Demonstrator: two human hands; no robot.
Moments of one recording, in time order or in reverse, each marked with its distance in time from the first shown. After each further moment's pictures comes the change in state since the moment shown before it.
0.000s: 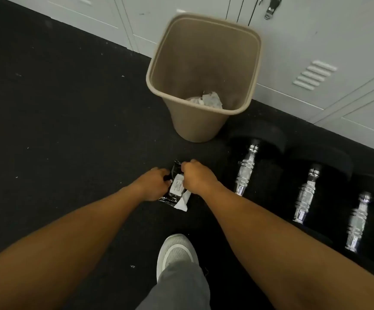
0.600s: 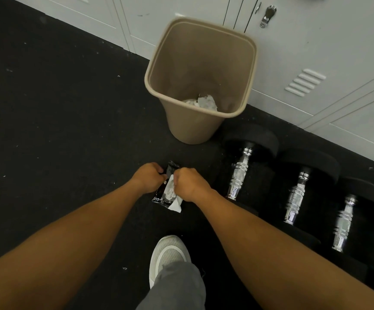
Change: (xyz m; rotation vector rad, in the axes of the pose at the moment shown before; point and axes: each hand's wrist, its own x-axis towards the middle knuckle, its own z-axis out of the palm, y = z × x) left_hand 0.011 0.005 -0.002 -0.253 0.154 -0.137; right_hand -0.021 -0.013 -0.004 0.154 -0.062 0.047
